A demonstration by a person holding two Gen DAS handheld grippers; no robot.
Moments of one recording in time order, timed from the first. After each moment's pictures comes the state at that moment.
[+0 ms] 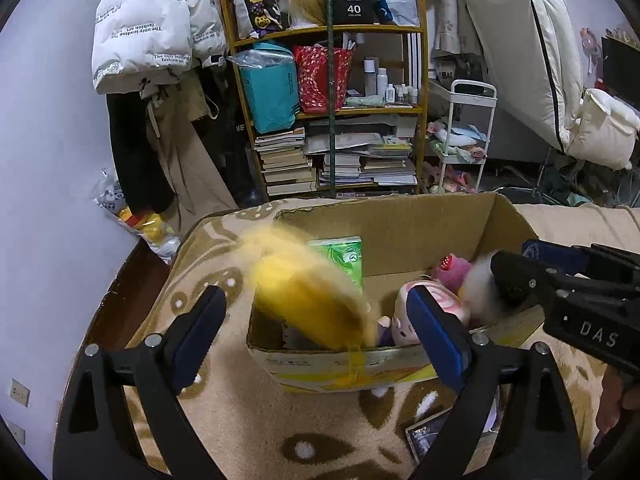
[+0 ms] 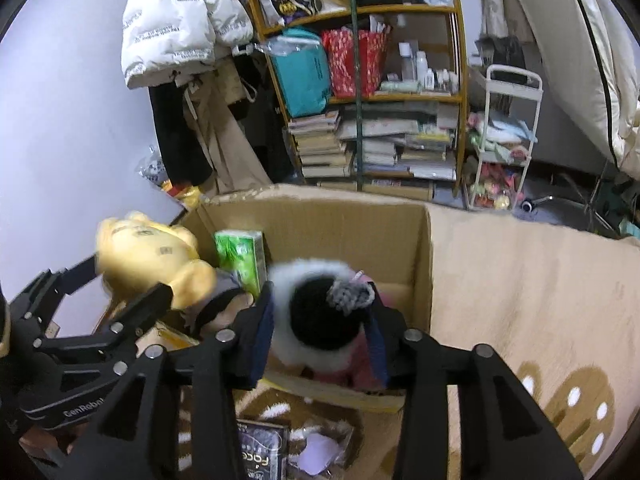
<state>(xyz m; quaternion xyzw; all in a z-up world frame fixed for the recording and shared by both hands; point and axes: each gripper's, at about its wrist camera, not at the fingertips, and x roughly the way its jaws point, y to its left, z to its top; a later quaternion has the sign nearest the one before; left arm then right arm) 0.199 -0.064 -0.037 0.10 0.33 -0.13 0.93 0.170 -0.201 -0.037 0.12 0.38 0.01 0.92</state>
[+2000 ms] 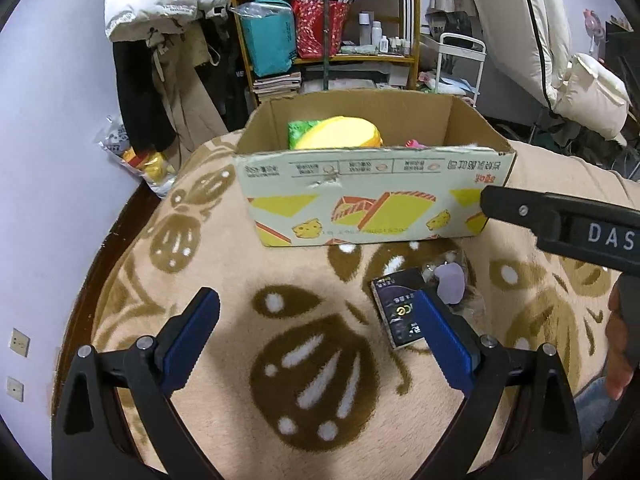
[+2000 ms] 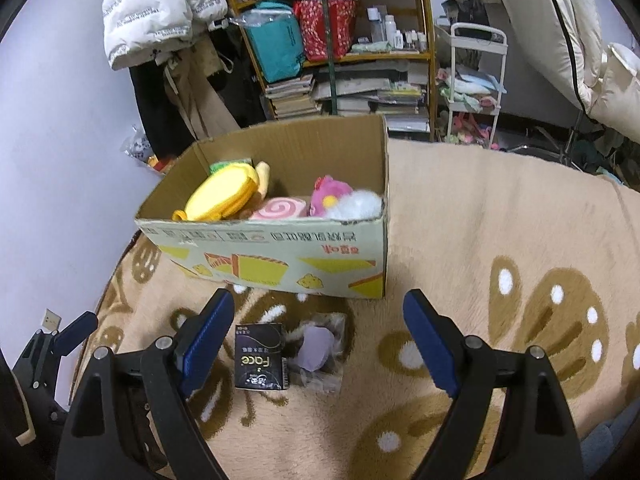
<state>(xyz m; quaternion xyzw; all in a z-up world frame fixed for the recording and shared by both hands) 0.098 -0.052 -0.071 0.10 0.41 -0.12 0.90 0.099 -0.189 -0.052 0.15 0.44 -0.03 0.89</state>
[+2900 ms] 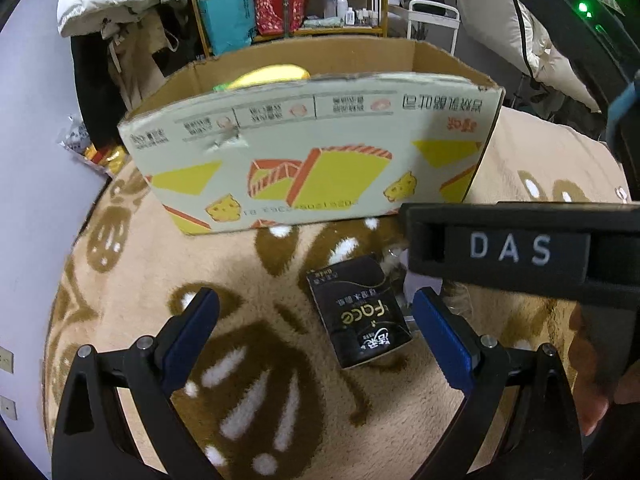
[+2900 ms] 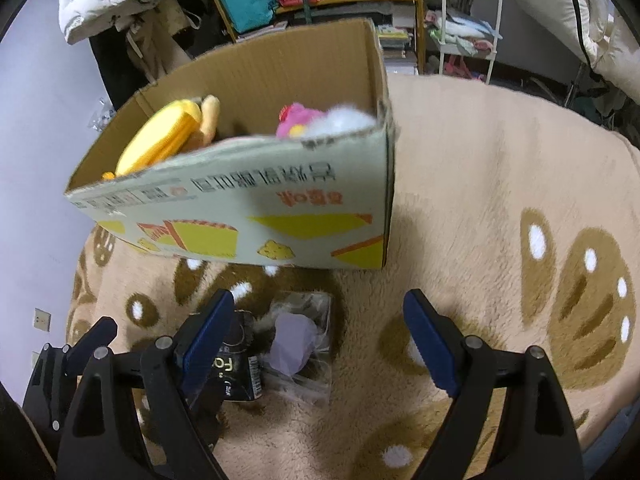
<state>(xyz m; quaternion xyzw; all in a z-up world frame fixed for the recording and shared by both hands) 0.116 -0.099 -0.125 0.11 0.45 -0.16 0.87 0.134 -0.192 -0.118 0.17 0.52 -0.05 0.84</state>
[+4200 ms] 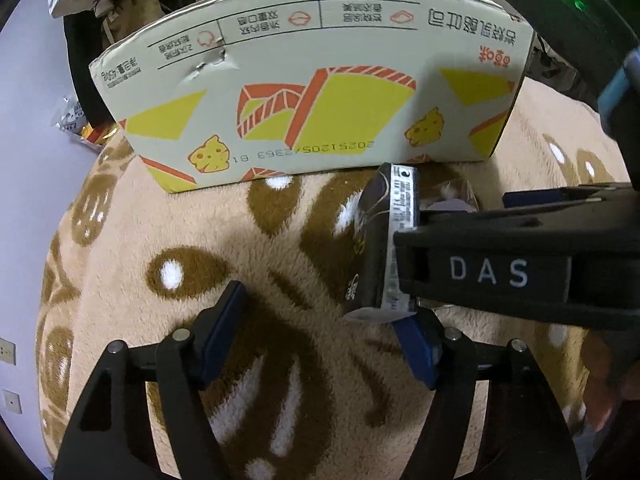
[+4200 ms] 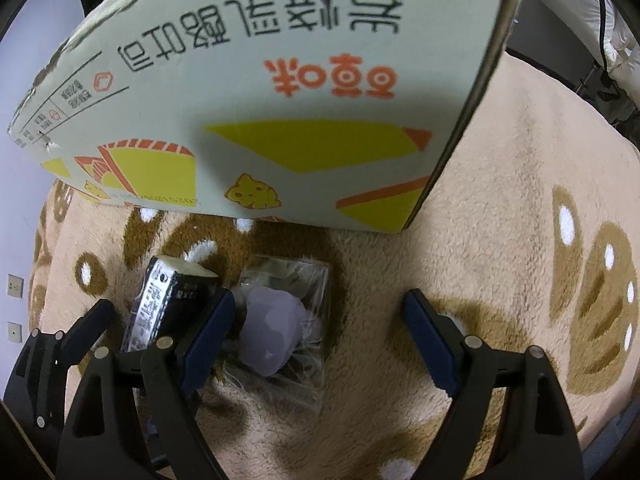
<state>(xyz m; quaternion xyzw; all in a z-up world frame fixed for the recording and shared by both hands) 0.128 -0.092 -0.168 0.13 0.48 -0.15 0.85 0.150 -0.172 -0.163 0.12 0.58 -0.06 0.80</state>
